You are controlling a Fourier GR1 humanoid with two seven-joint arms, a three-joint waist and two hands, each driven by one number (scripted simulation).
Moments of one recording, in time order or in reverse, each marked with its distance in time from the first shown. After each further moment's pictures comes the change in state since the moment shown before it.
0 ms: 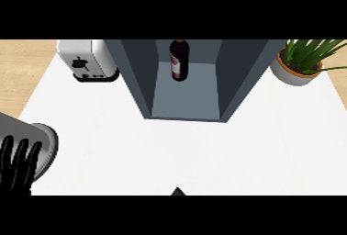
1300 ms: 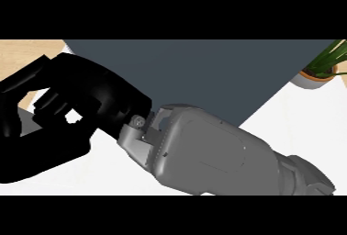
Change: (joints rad) left arm 0.051 0.146 0.336 0.067 0.239 -0.329 0.038; right arm -1.012 0.091 -0.292 0.944 -0.632 -0.098 -0.110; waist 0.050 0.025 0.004
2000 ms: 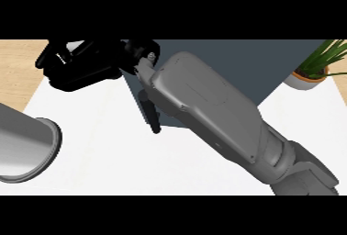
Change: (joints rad) left arm 0.014 0.015 0.113 0.027 0.054 -0.050 0.047; right arm -0.125 0.002 -0.104 0.471 -0.120 0.275 -0.249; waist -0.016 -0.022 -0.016
